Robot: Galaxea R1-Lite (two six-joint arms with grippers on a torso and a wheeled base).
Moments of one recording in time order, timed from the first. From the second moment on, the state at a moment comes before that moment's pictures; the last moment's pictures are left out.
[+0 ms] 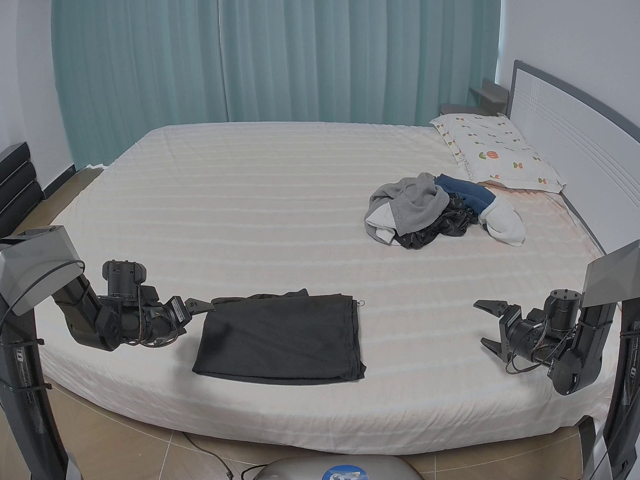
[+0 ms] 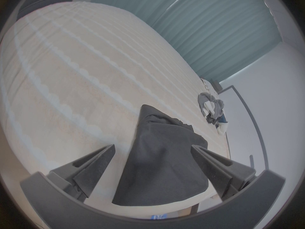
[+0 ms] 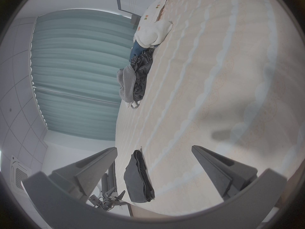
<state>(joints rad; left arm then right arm) 0.03 2.25 -0.82 -0.72 -0.43 -0.60 0.00 2.34 -0.39 -1.55 0.39 1.14</state>
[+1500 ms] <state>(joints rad) -0.05 2.43 -0.96 -0.79 -0.43 -0.54 0.00 2.35 -0.38 -1.55 0.40 1.13</state>
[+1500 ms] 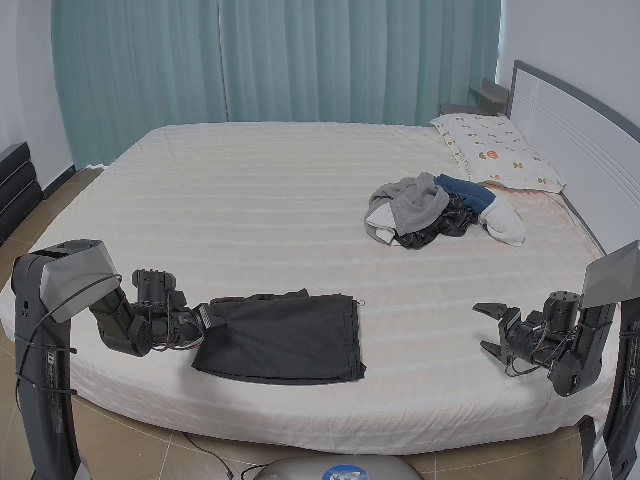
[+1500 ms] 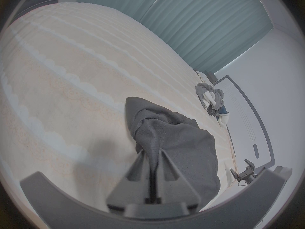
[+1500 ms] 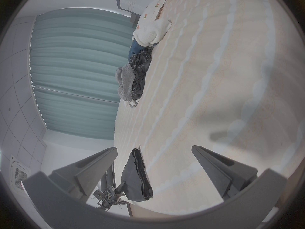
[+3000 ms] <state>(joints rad) -0.04 2.39 -0.93 -0.79 -0.43 -0.63 0.00 2.35 -0.38 -1.55 0.40 1.13</state>
